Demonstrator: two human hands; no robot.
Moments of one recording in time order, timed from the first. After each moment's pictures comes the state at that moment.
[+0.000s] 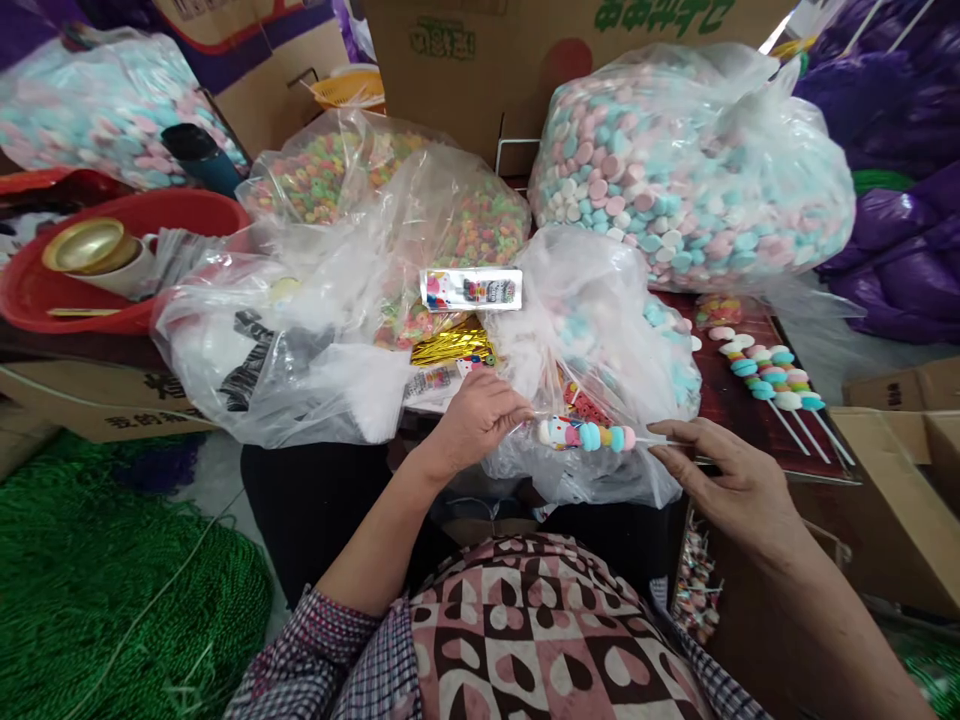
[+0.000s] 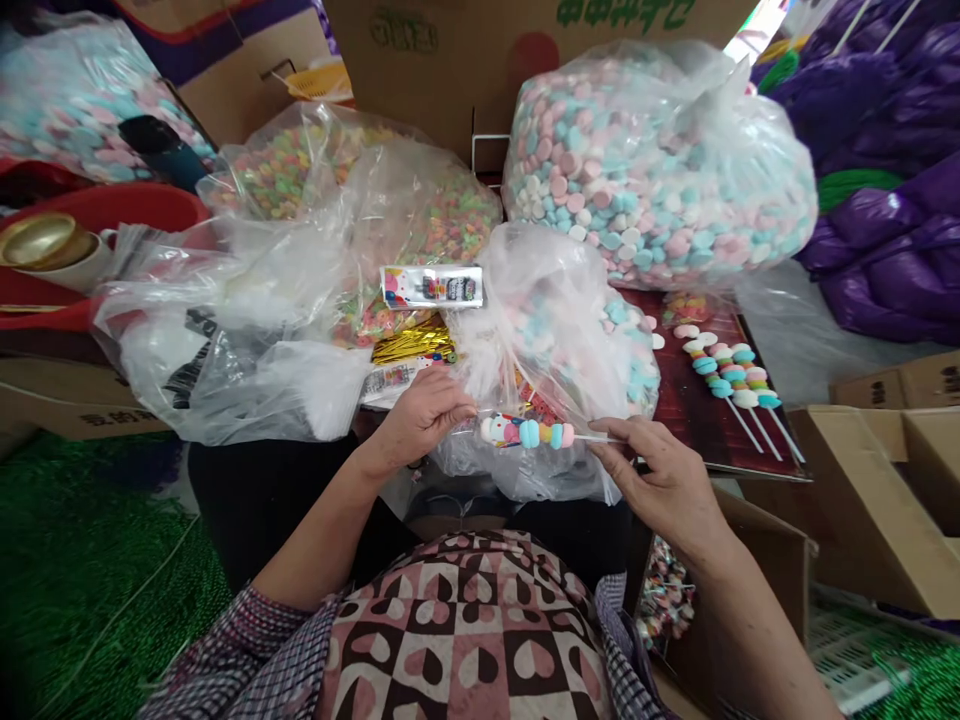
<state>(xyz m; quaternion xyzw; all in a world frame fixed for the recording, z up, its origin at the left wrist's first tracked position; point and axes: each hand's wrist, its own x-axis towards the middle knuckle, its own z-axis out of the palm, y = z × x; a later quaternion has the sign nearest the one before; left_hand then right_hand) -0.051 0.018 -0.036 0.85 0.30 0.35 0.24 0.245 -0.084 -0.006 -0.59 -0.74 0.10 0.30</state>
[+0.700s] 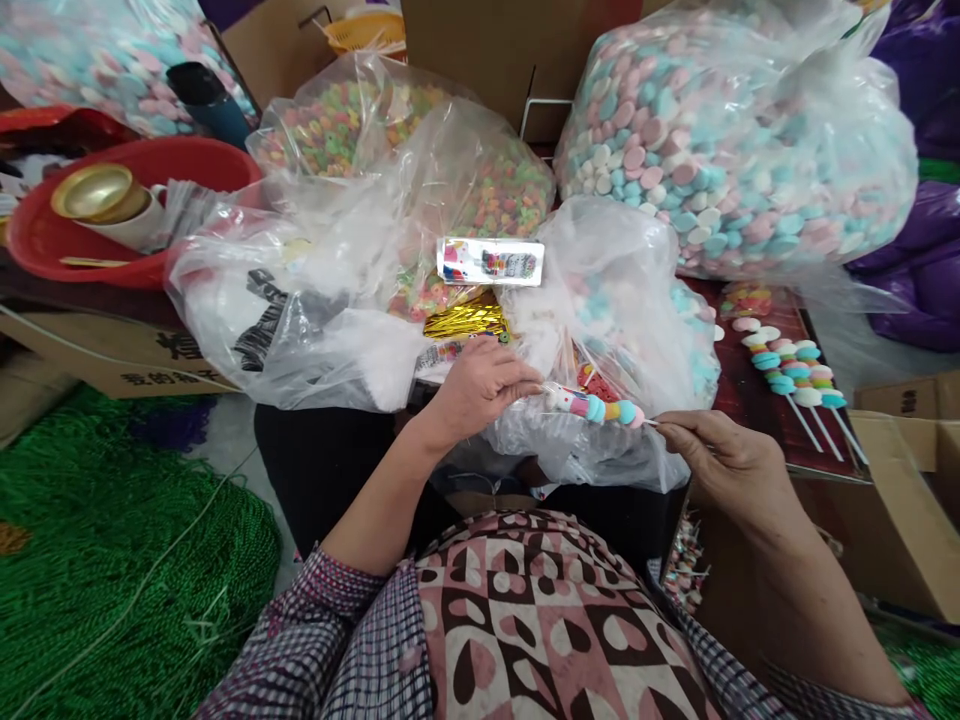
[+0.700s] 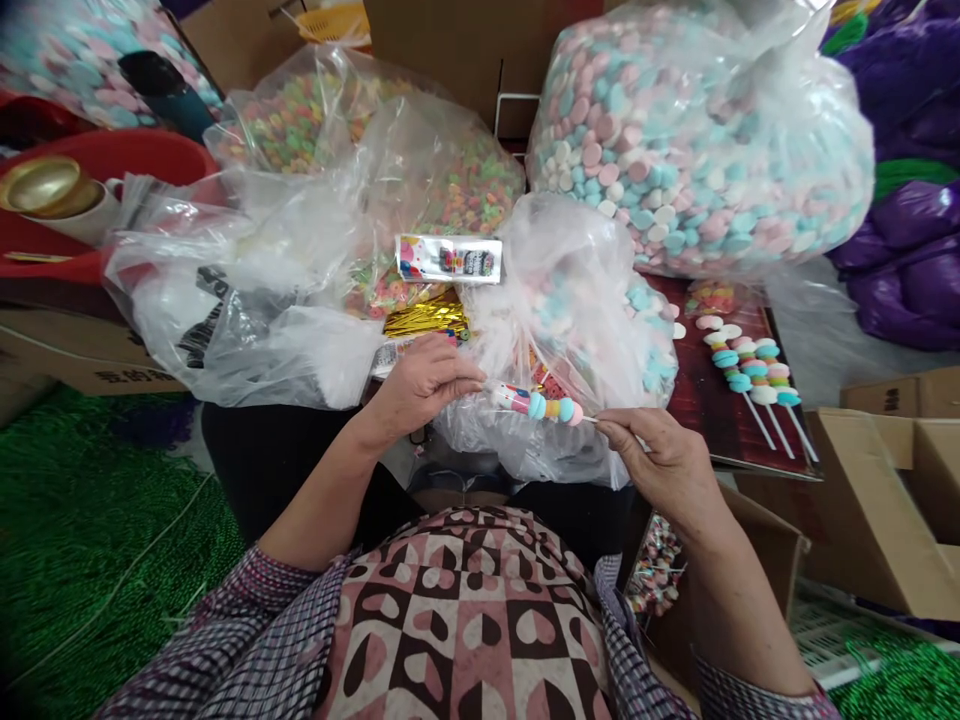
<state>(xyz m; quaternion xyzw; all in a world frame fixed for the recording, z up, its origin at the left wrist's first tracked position) -0.063 0.019 -0.025 0.86 0.32 0.34 0.21 0.245 -0.079 -0.015 -0.62 -0.72 0.16 0.29</state>
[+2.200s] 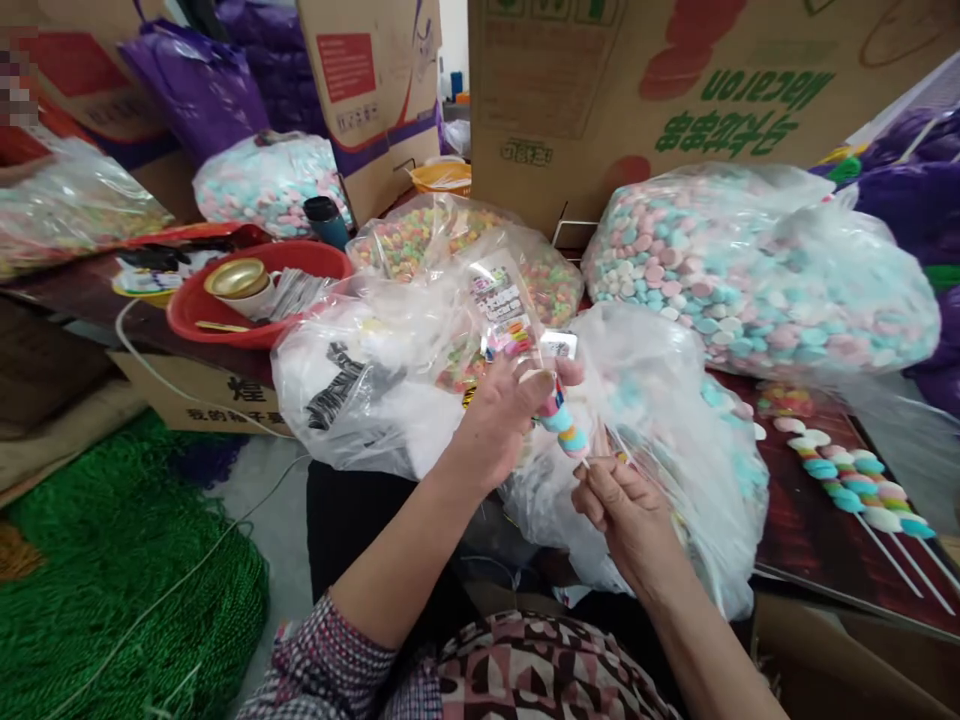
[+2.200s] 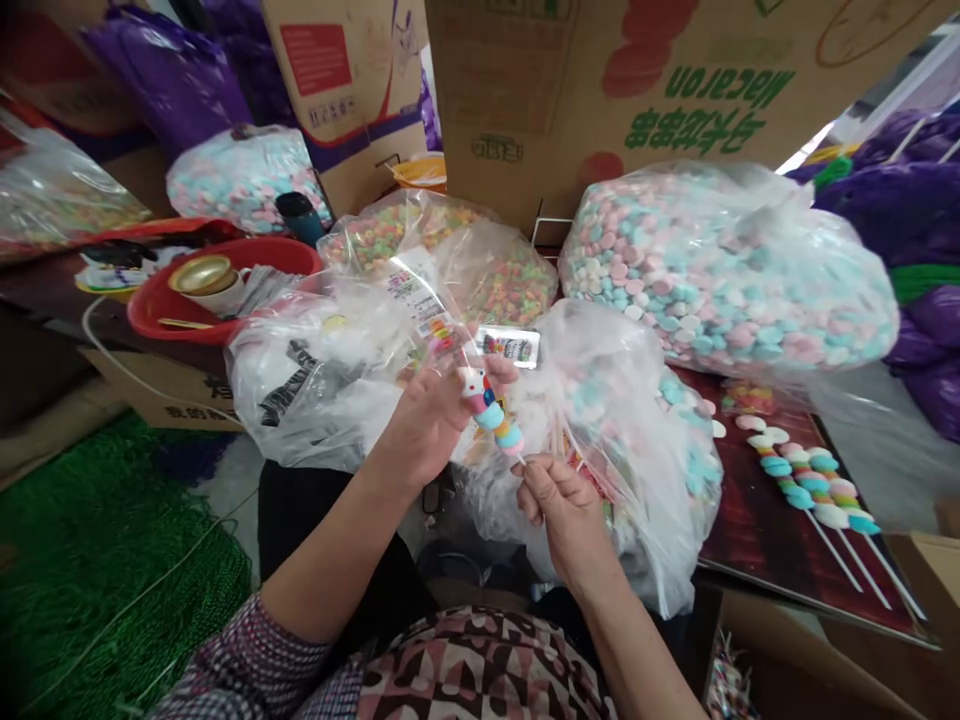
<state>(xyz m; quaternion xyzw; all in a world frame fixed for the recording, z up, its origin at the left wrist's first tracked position) -0.058 0.025 0.046 0.38 0.24 0.59 0.66 0.101 -0.040 -0.023 -0.46 -0.36 0.61 0.53</state>
